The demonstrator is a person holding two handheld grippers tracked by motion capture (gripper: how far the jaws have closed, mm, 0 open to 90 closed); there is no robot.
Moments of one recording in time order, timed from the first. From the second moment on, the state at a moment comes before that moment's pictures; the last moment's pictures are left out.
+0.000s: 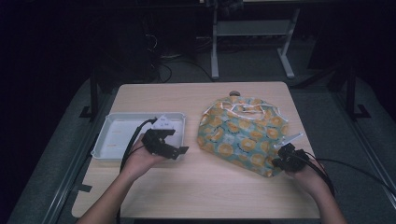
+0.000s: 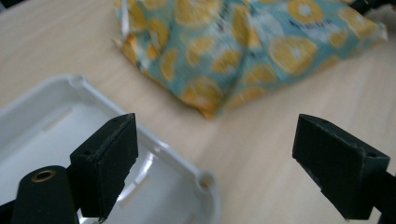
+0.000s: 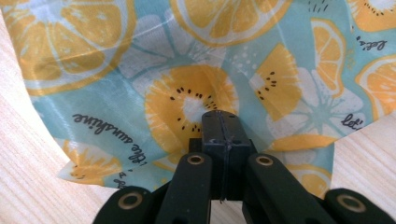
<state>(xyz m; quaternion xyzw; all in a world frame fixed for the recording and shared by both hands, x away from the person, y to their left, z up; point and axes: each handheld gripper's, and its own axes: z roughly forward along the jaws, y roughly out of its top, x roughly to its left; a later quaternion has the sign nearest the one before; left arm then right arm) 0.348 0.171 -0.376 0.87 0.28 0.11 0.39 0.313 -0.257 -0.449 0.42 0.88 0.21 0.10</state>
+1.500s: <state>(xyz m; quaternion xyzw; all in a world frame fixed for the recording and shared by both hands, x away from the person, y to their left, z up) 0.504 0.071 -0.424 0.86 0.39 0.07 0.32 0.401 -0.307 -0.446 0.58 0.75 0.27 0.15</state>
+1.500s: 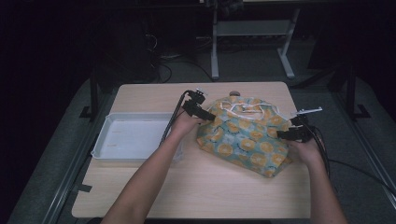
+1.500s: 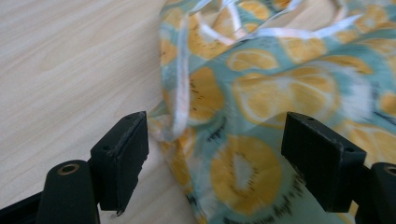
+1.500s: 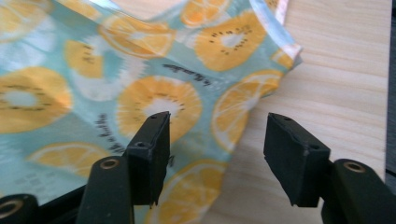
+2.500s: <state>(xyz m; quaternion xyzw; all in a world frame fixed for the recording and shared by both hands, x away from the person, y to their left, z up) 0.512 0.053 -0.451 0.89 0.38 0.06 0.25 0.407 -0.289 -0.459 0.53 0.79 0.26 0.15</state>
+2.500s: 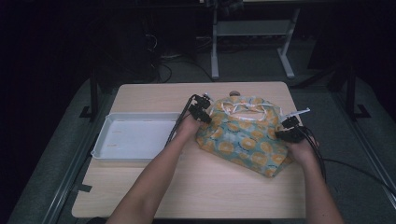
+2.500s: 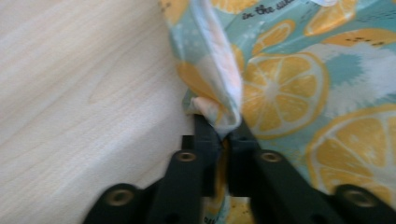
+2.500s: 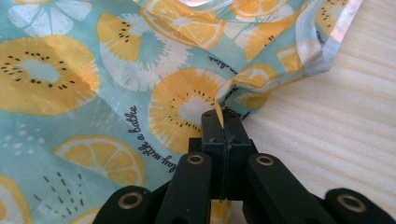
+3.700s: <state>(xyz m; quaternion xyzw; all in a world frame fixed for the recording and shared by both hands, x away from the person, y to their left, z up) 0.433 0.105 -0.371 0.85 0.31 0.04 0.42 0.311 -0.278 -0.367 0.44 0.78 0.41 0.20</state>
